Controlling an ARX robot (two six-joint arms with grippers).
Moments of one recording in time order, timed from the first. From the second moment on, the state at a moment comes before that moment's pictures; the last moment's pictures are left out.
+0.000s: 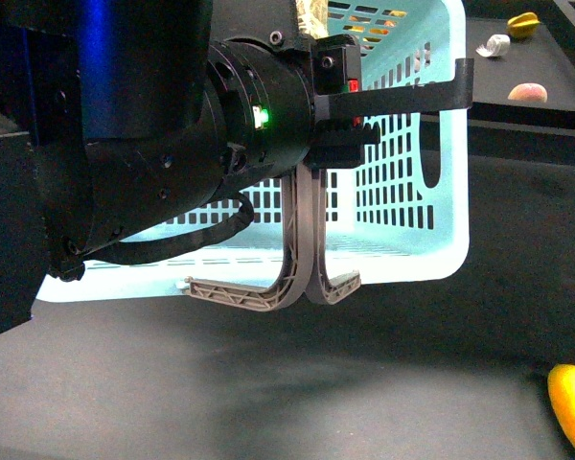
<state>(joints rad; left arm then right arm) -0.60 1.79 0.73 0.79 -0.09 -0.34 0.05 0.21 0.09 -0.19 0.23 0.03</state>
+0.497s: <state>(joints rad) -0.60 1.79 0.73 0.79 -0.09 -0.34 -0.21 1.08 0.08 0.62 0.03 -0.06</state>
